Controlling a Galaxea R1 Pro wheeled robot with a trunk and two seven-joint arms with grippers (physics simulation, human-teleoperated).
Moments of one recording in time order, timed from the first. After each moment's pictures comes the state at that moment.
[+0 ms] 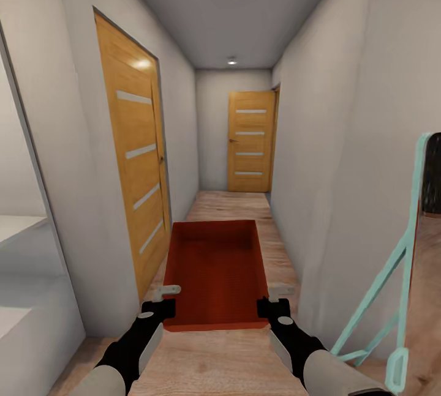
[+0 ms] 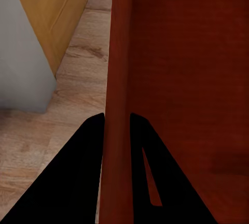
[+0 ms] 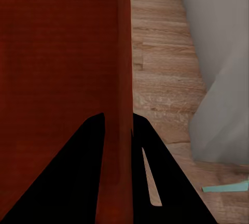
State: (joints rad) left arm -0.55 -0.09 -0.07 -0.56 0.09 0.17 0.20; right arm -0.67 0.13 0.09 -0.24 0.01 -0.11 -0.19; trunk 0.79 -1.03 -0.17
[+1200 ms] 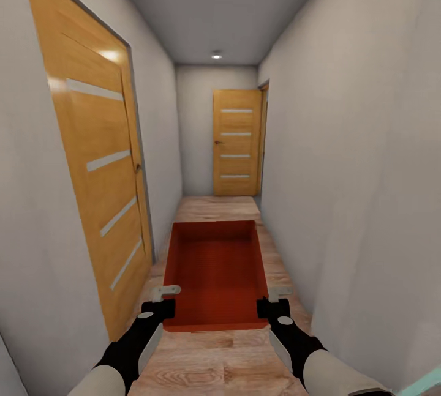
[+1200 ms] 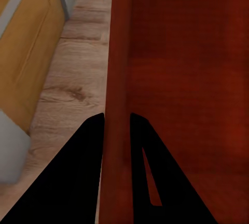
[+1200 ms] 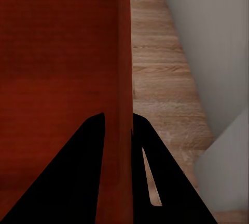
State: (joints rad) left arm -0.55 -0.09 -0.07 -0.56 0.09 0.17 0.20; right arm -0.67 0.13 0.09 -0.24 0.01 -0.11 -0.19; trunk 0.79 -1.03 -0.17
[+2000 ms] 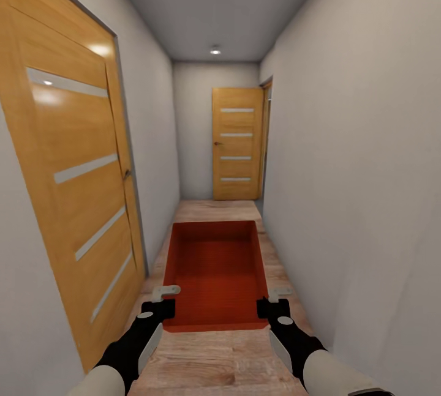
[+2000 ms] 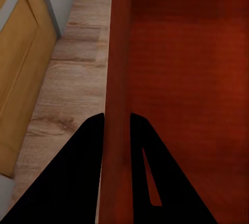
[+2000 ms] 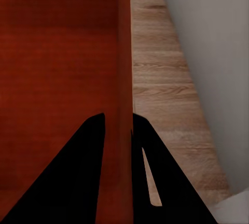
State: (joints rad) left arm -0.55 -0.09 -0.07 -0.56 0.09 0.18 0.20; right arm -0.67 0.13 0.09 -0.24 0.01 -0.11 -0.19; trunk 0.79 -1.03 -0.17
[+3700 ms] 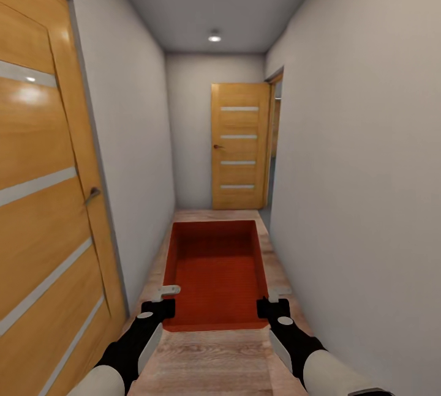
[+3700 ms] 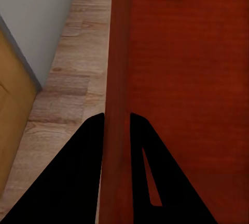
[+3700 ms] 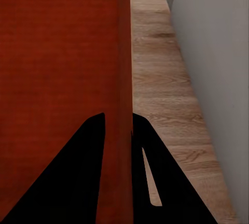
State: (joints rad) left arm -0.55 -0.09 -0.07 -0.56 0.09 0.17 0.19; right arm -0.67 0.13 0.09 -0.24 0.00 -0.11 -0.19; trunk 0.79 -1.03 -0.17
